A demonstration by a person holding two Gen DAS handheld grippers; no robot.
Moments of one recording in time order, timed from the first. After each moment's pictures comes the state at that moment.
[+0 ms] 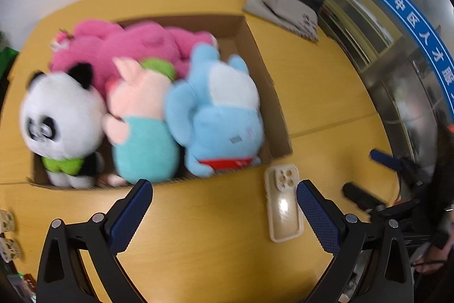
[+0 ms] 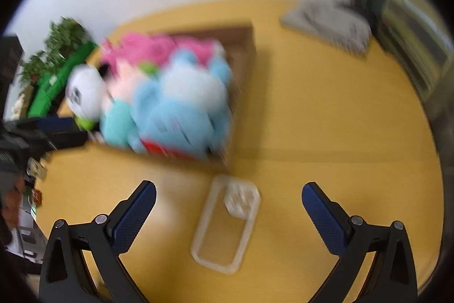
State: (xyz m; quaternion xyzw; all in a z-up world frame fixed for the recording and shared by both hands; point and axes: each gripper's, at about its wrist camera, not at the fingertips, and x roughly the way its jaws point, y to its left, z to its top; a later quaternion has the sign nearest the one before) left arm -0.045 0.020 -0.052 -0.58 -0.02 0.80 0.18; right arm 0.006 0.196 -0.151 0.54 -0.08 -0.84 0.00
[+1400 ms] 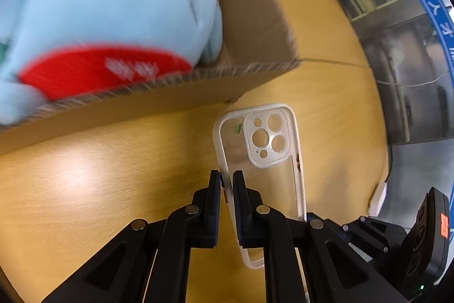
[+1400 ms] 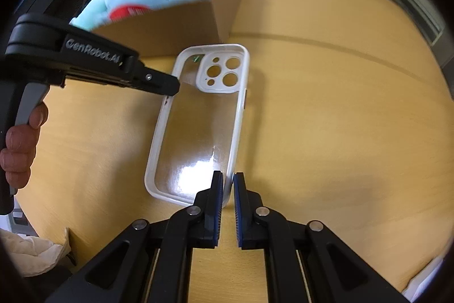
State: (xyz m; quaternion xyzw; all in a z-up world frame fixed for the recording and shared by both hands) left arm -0.039 0.095 -0.194 -0.66 -0.07 0.71 0.25; right arm 0.071 0.147 -0.237 0.57 -0.05 -0.82 0.00
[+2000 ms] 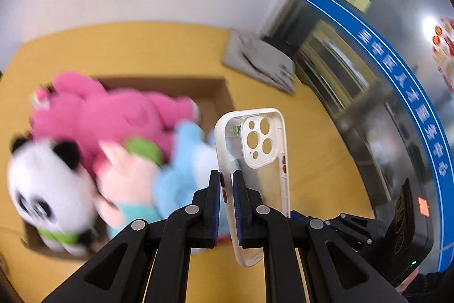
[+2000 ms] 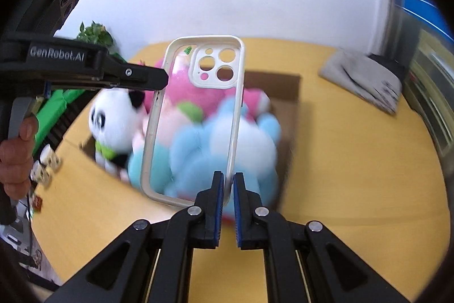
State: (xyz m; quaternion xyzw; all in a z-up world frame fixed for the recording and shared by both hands) left arm -0.130 -0.002 0.002 -0.48 -0.08 0.84 0.22; right arm -0.066 0.103 -0.103 0.42 -0.03 -0.90 0.07
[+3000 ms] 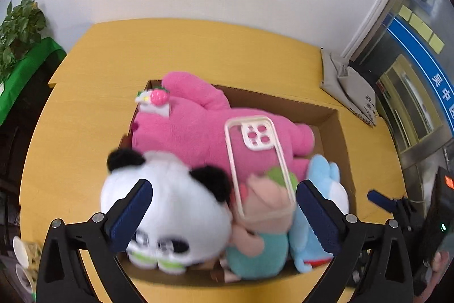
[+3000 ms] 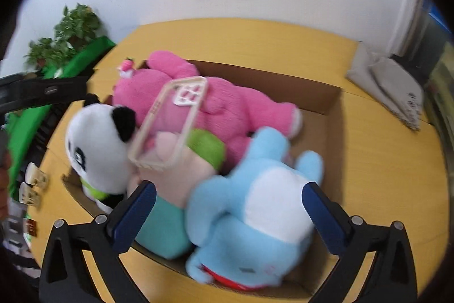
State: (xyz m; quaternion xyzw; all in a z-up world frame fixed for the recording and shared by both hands) left arm -0.168 -0.133 -0.019 -0.50 -0.07 0.86 0.06; right arm -0.168 0.061 -0.123 0.49 -0.01 -0.87 0.04
